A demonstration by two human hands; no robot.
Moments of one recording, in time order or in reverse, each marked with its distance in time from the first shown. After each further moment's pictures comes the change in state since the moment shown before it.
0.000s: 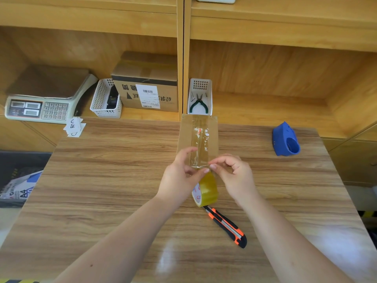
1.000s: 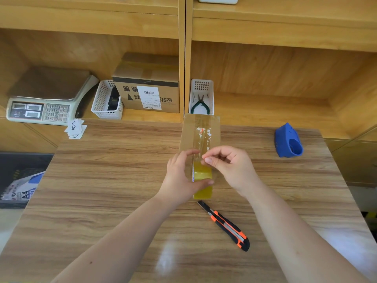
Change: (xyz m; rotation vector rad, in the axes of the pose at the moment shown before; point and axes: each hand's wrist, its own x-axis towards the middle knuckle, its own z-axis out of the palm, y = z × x) left_hand 0.015 -0.017 -0.002 0.115 0.001 0.127; right_hand 0.020 -0.045 -0.003 0.175 -0.188 0.034
